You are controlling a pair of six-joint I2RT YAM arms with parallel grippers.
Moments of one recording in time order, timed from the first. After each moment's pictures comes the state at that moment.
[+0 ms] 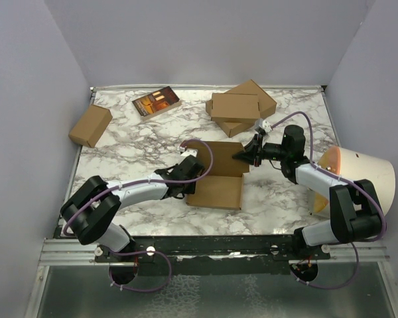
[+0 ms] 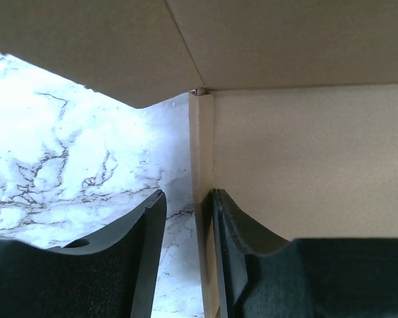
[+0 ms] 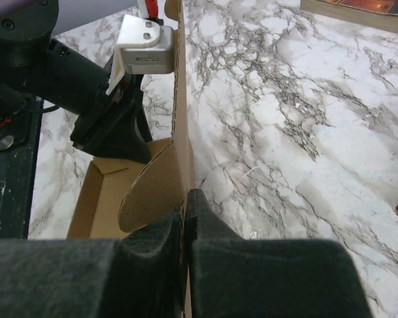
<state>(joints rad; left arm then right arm) -0.84 1.48 0.74 -0.26 -0.30 -0.58 0.21 1.42 0.64 0.55 -1.10 -0.04</state>
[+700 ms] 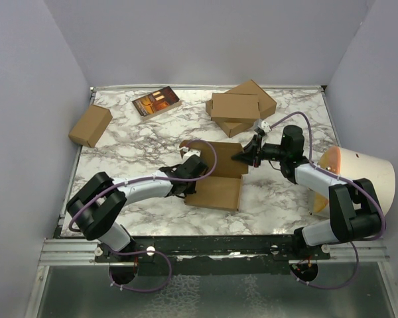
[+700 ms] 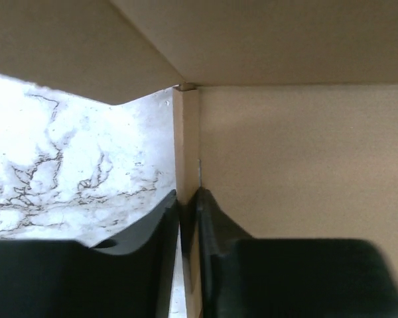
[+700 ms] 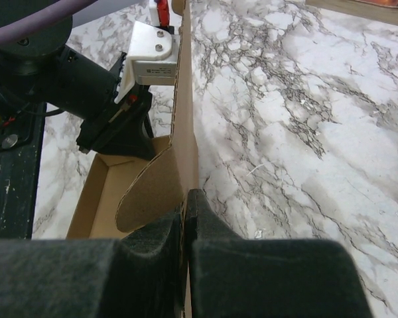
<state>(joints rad) -0.85 1.54 0.79 -0.31 -0.30 -0.57 0.22 1.43 0.64 0.54 -1.10 -0.04</state>
